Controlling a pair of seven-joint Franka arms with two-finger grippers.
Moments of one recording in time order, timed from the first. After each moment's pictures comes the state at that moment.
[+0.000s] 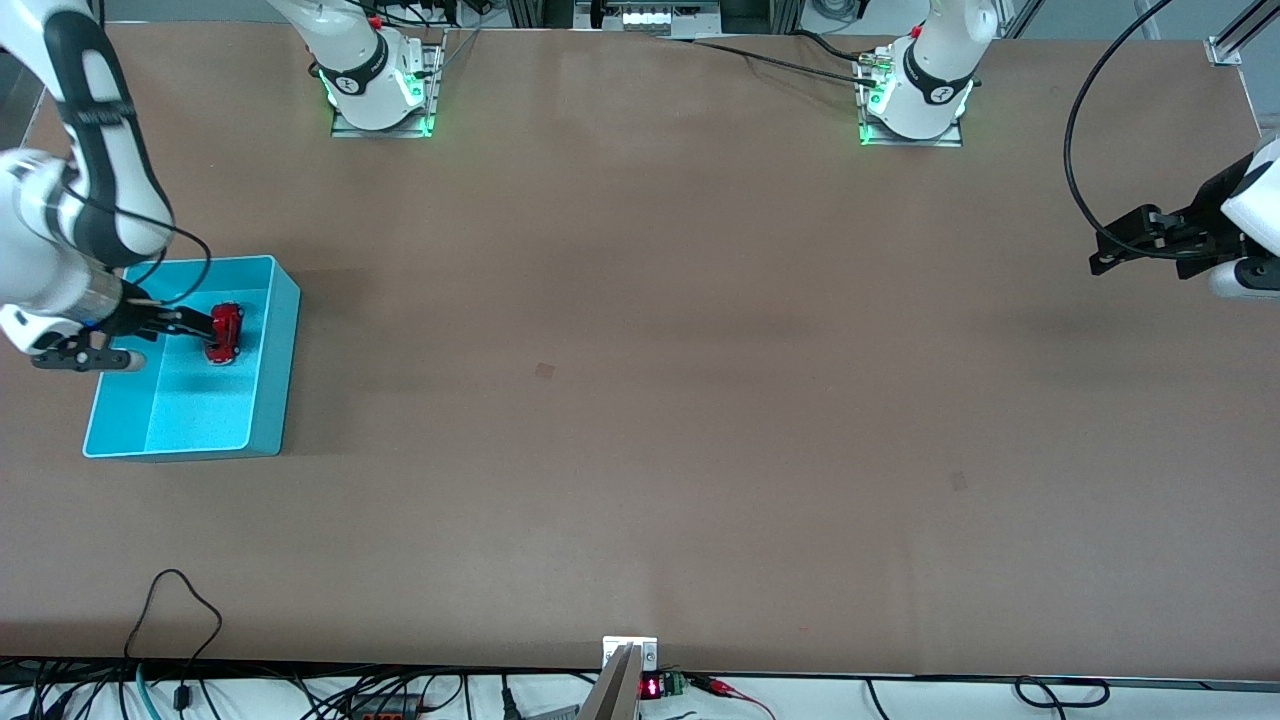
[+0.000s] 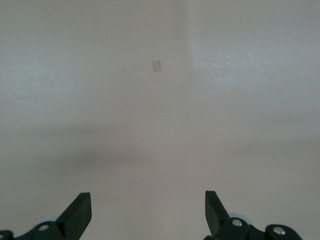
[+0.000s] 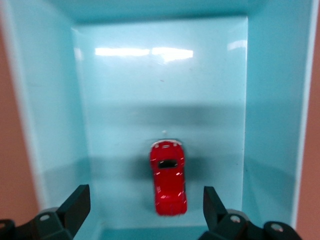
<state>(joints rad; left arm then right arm) 0.08 0.04 -0.05 -1.58 -0.03 1.59 0.05 -0.13 0.22 -0.15 -2.06 0.02 2.22 -0.32</state>
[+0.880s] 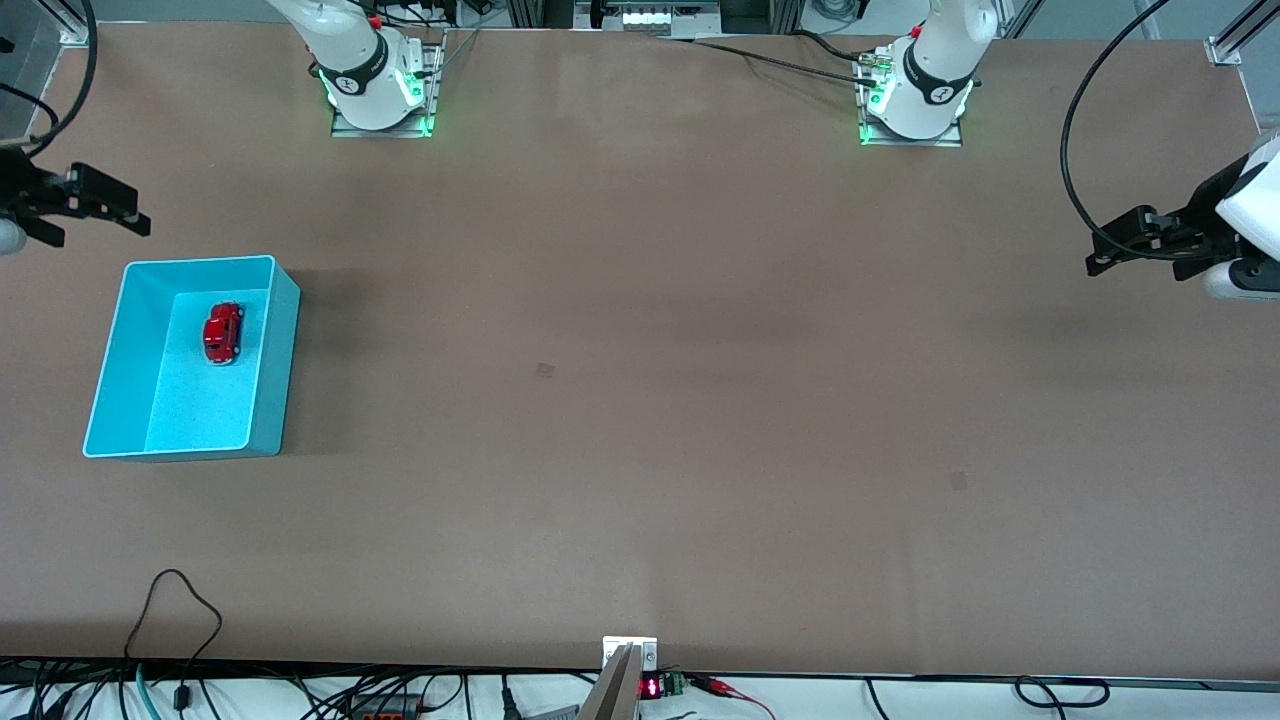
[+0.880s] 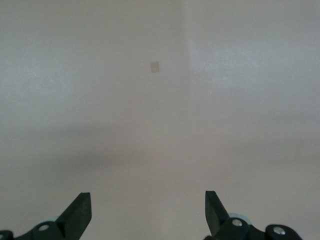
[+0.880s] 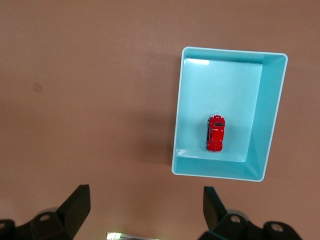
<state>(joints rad) 0.07 0.05 -0.06 -1.58 -0.03 1.59 0.05 -0.10 0.00 0.03 -1.59 0.02 1.52 -0.19</state>
